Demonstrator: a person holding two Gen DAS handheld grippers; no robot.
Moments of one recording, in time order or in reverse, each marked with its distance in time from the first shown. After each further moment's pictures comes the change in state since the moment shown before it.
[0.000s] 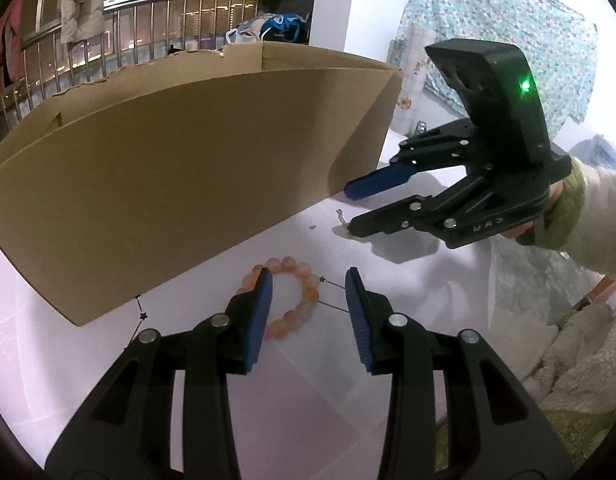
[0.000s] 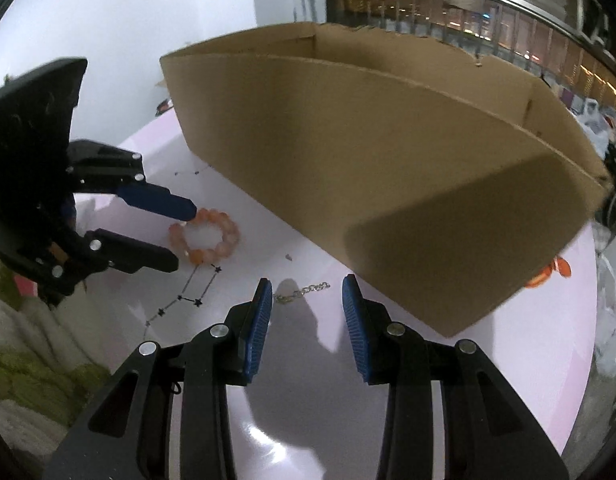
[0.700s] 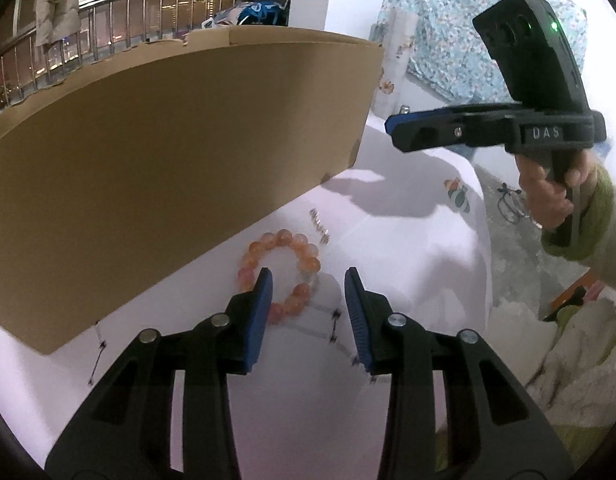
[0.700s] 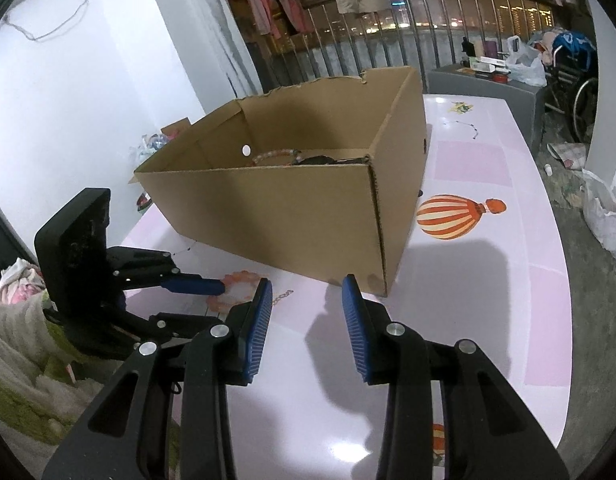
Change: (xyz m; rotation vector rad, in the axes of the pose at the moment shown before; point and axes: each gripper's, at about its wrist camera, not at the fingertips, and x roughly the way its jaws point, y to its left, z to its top) left arm 0.019 -0.009 0.001 0.042 0.048 -0.046; right arm -0.063 -0.034 -0.027 0.363 -0.190 -0.010
